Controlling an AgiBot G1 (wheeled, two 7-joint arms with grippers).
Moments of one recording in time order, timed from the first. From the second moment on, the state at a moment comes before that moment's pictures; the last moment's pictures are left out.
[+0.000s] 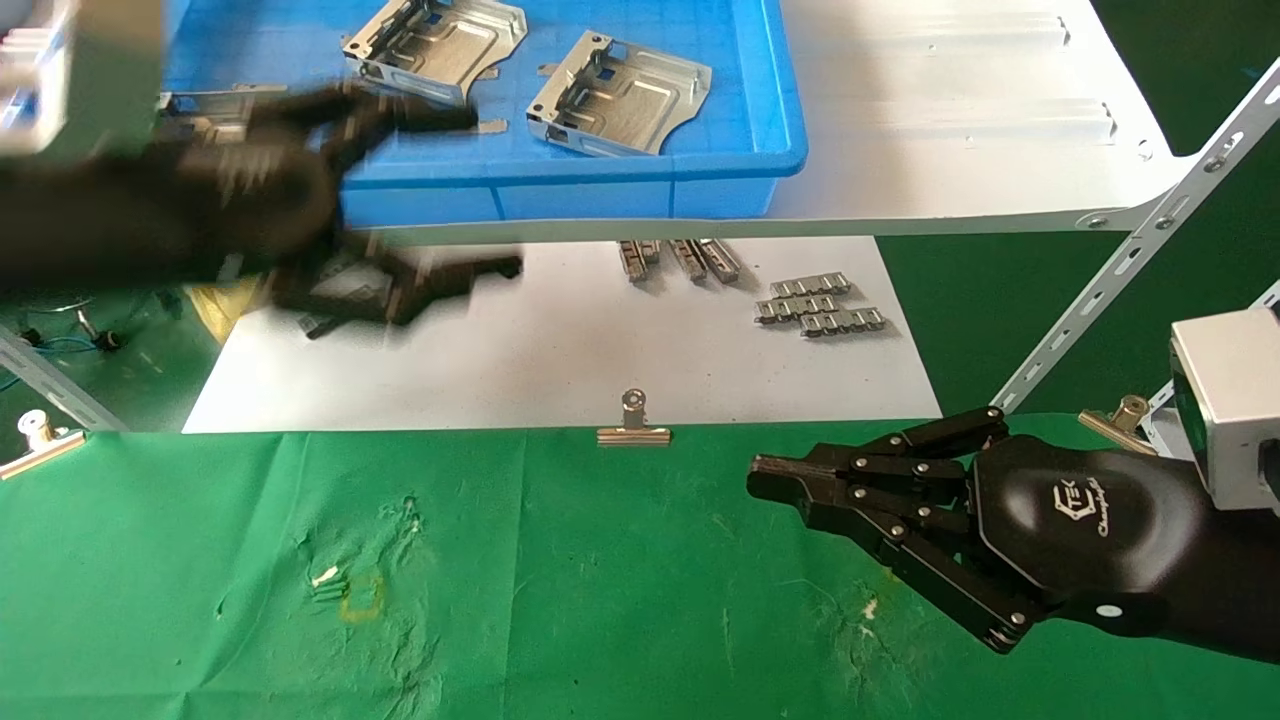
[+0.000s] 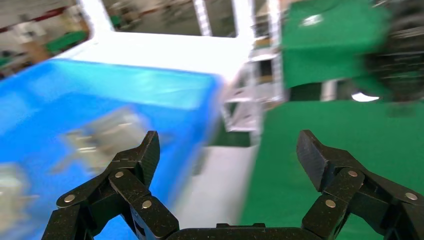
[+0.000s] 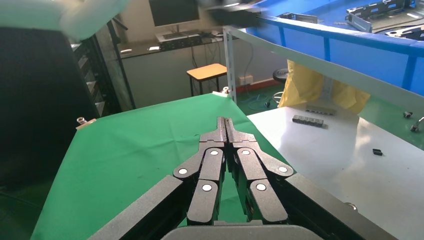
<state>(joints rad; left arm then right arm) -1.64 0.84 0.40 -0.86 1.07 1.39 -0.12 1.07 -0.55 -0.39 1.21 -0.62 -1.41 0.11</state>
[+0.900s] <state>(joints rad) -2.05 1.20 0.49 -0.04 1.35 0.88 0.04 1.07 -0.55 -0.39 1.21 -0.62 -1.41 0.11</state>
